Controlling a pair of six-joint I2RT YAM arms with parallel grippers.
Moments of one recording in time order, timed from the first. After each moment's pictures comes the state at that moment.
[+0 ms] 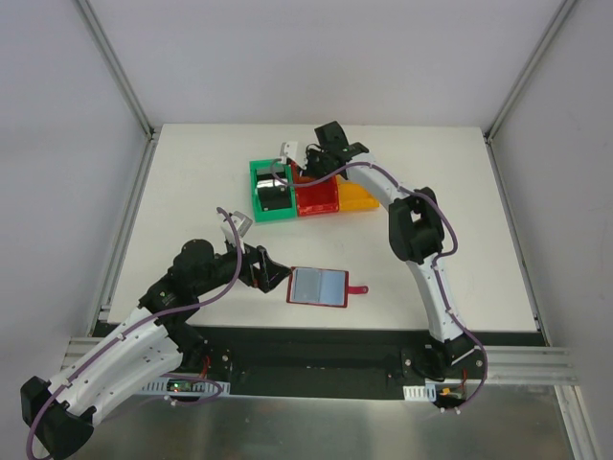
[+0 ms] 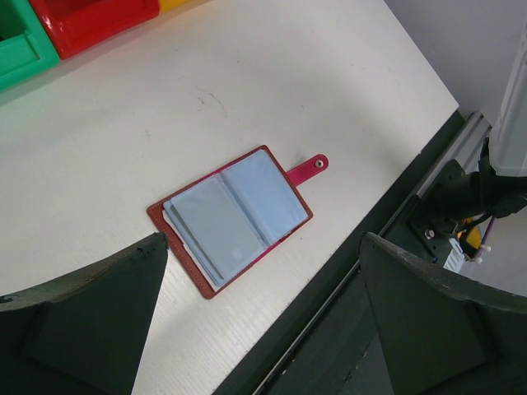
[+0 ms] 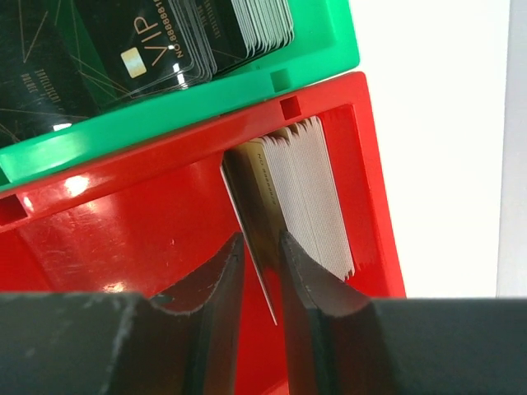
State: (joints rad) left arm -0.65 0.59 0.46 -0.17 0.28 -0.45; right arm 0.54 2.42 2.14 -0.57 -0.29 -0.93
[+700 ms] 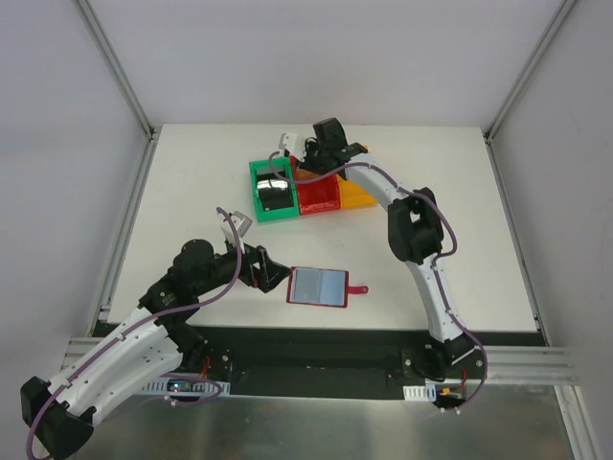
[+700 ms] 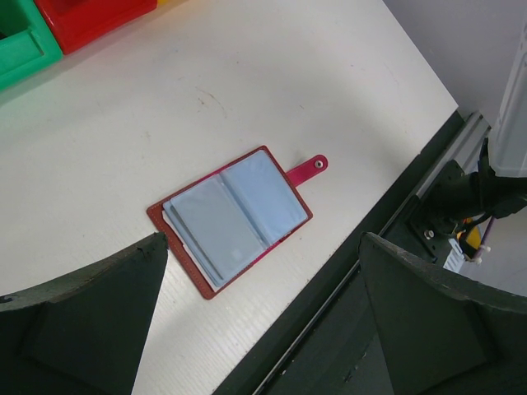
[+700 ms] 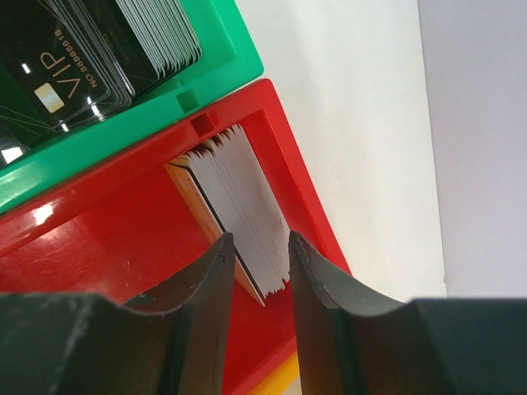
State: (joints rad) left arm -0.65 0.59 0.46 -0.17 0.28 -0.45; right arm 0.55 2.42 2.14 -0.45 -0.18 -0.87
